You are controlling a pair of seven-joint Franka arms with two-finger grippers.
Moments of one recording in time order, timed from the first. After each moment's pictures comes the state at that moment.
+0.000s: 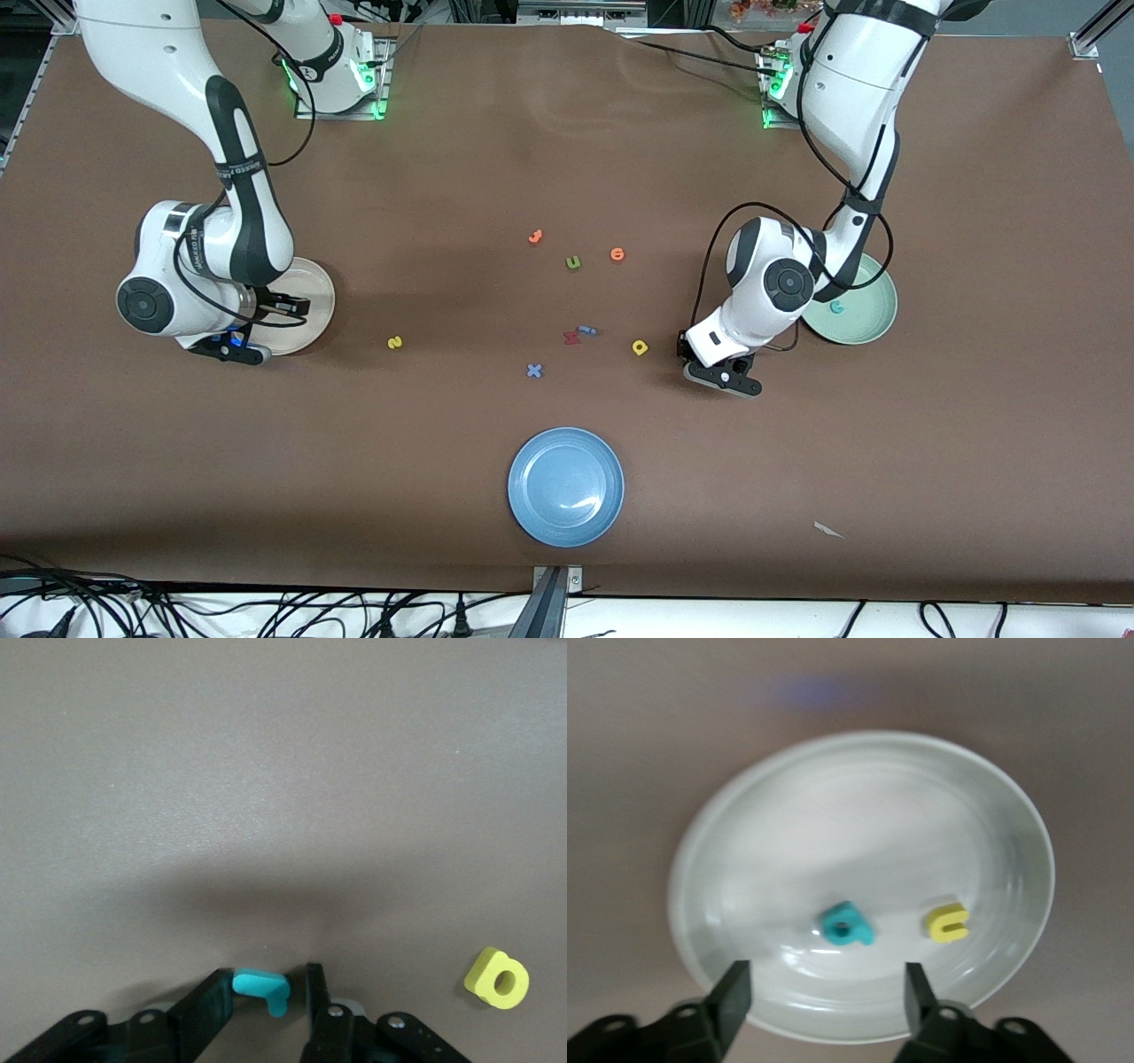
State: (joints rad) left arm -0.43 0.68 0.03 -1.83 -0.27 2.62 0.08; right arm 0.42 0.50 -0.41 -1.90 0.18 2.02 0.11
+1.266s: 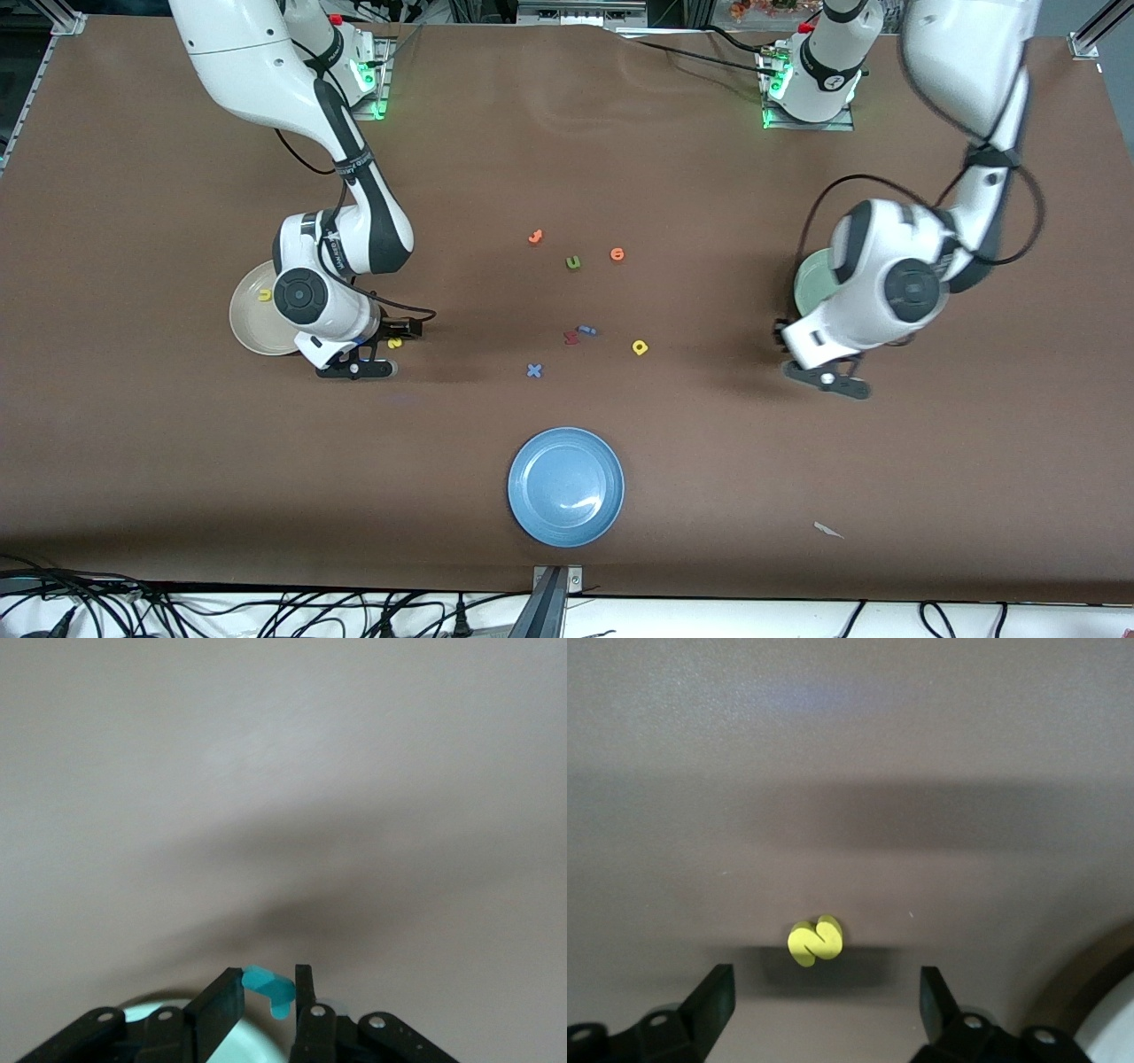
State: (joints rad) left arm -0.23 0.42 0.09 -1.84 -0.07 2.16 0.21; right arm 0.51 0.61 -0.21 -1.84 0.21 2.31 0.15
